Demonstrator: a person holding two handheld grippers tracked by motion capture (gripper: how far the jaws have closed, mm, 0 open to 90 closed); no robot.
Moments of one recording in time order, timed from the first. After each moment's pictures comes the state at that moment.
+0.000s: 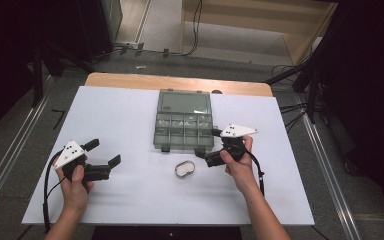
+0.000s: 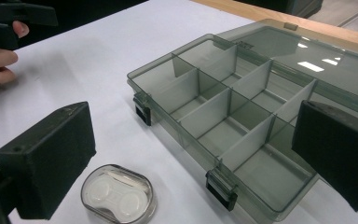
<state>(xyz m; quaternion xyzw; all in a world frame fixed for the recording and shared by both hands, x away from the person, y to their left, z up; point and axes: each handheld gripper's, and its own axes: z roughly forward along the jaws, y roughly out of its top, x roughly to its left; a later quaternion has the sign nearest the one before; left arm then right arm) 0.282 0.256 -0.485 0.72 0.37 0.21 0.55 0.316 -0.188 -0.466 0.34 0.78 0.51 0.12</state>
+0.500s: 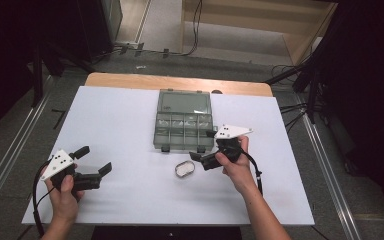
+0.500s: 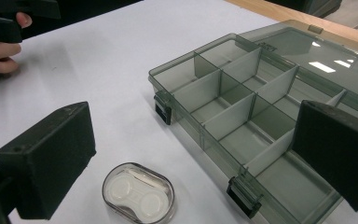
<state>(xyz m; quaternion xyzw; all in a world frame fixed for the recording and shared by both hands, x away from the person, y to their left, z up) 0.262 0.277 -0.488 0.72 0.38 0.22 0.54 0.311 -0.174 -0.458 0.32 0.80 0.50 0.12</state>
